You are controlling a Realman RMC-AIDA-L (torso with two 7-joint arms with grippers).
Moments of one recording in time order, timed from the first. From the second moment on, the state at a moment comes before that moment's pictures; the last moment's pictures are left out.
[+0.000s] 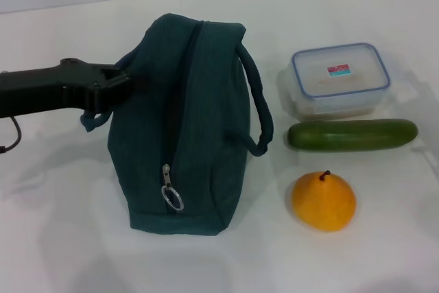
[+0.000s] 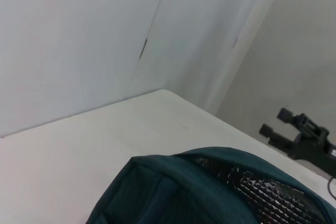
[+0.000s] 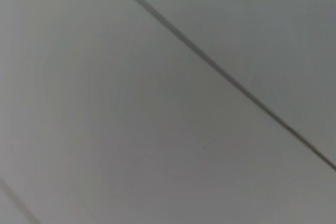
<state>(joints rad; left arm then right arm) -0.46 -2.09 1.01 1.08 1.85 1.52 -1.94 0.31 2.01 -0.49 0.03 -1.05 -1.54 1.17</state>
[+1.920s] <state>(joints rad) -0.45 -2.09 1.02 1.08 1.86 1.51 -1.90 0.45 2.02 -0.60 0.07 -1.06 -1.28 1.50</state>
